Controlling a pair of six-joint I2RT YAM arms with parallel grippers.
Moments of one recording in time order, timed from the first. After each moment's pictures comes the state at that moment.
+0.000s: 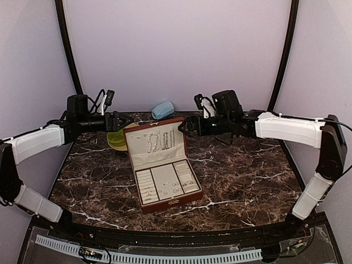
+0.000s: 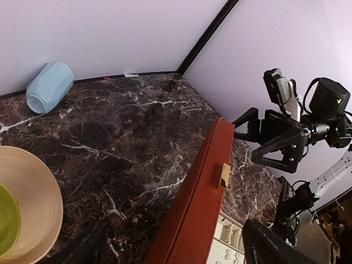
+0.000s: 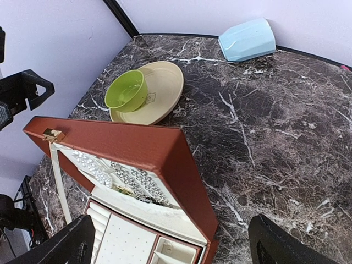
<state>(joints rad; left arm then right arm) -0.24 1.35 0.94 0.03 0.74 -0.30 0.74 1.67 1.29 -0.16 -0.18 0.38</state>
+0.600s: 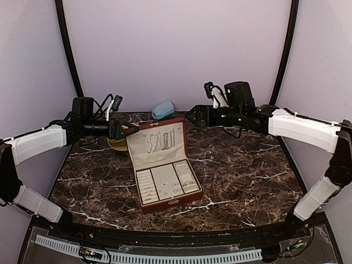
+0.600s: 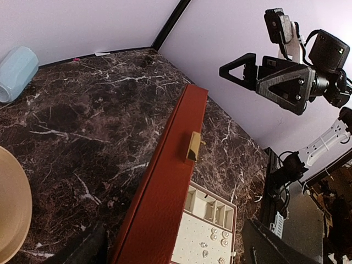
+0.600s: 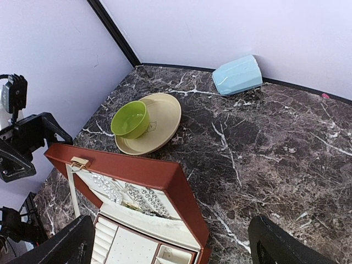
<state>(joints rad) -0.31 1.36 0.94 -0.06 0.81 -0.22 0.72 1.56 1.28 -0.16 -0.14 0.37</state>
